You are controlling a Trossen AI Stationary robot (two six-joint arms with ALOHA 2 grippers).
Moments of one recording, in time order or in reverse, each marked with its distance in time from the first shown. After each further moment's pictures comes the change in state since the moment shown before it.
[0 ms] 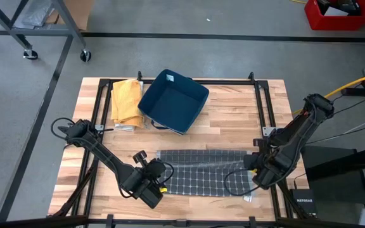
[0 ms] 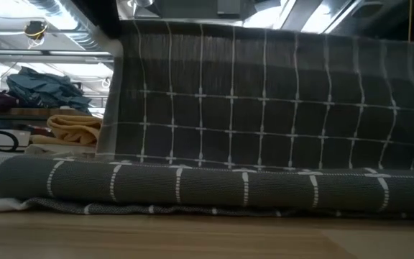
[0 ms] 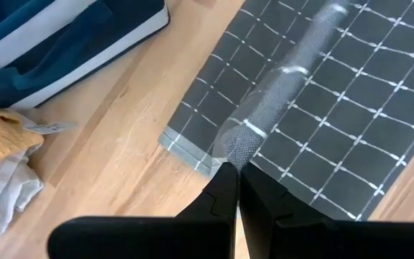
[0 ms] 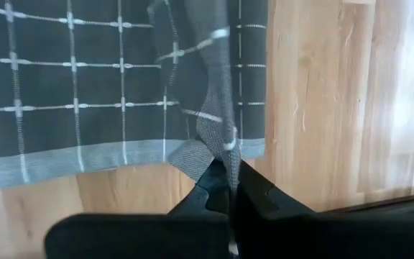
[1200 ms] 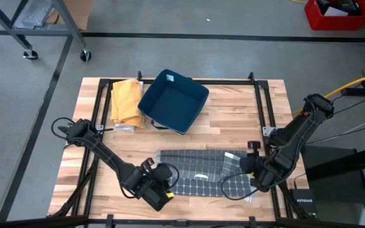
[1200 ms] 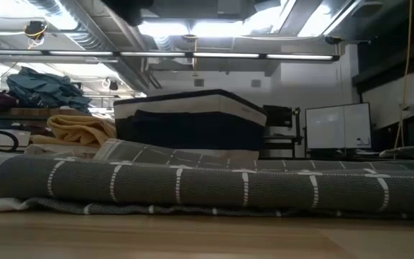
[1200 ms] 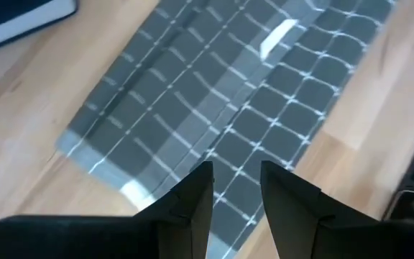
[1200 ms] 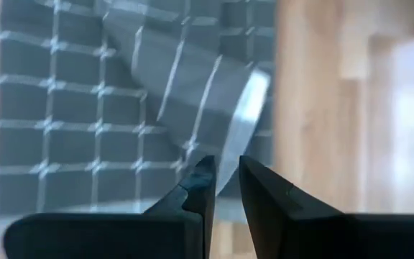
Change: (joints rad) left arm 0.016 0.000 -0.010 0.271 0.104 0.036; right arm 0.000 0.000 -0.020 0.154 0.131 -0.080
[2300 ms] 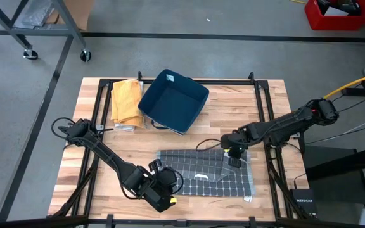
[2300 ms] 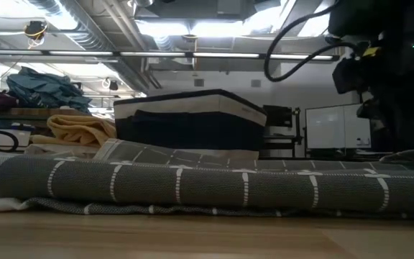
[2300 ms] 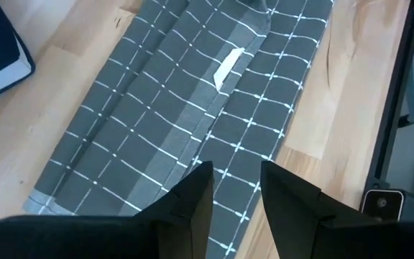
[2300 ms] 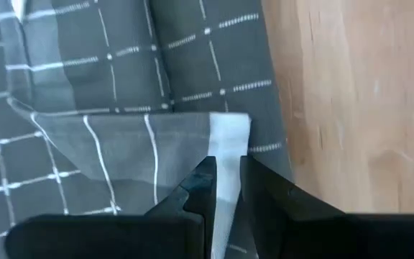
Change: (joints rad) left arm 0.004 0.000 0.000 0.149 -0.018 0.221; right arm -0.691 0.000 -0.287 0.473 -0.515 -0.350
